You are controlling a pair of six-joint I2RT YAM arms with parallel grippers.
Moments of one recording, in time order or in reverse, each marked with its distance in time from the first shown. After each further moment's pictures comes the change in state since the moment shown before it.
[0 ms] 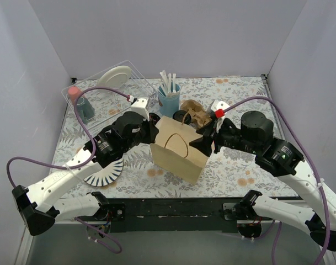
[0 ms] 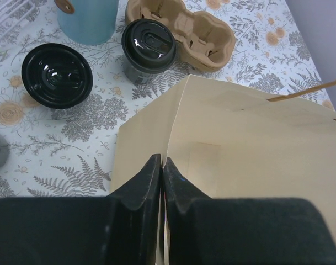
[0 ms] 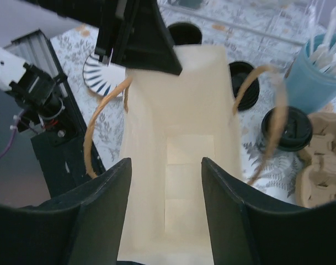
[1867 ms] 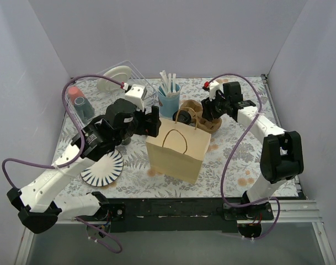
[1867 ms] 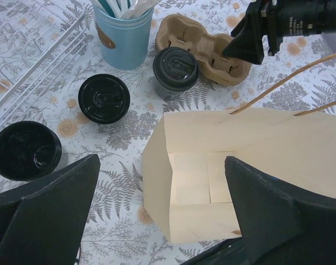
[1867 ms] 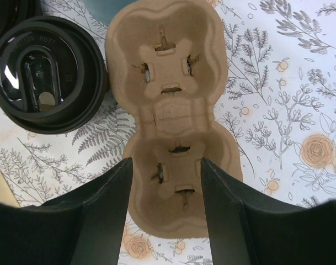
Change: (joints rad) left arm 0.023 0.036 0.246 -0.192 -0.065 0.179; right arm -0.586 0.797 0.069 0.272 -0.085 -0.293
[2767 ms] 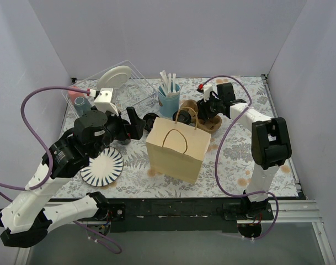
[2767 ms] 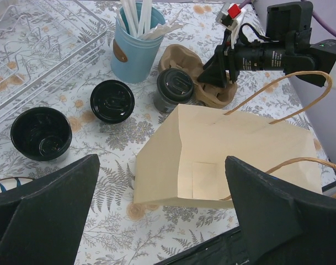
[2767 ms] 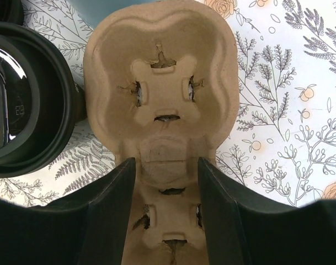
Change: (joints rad) left arm 0.000 -0.208 0.006 -0.092 -0.073 -0.135; right arm -0.001 0.209 0.067 0.102 -0.075 -0.048
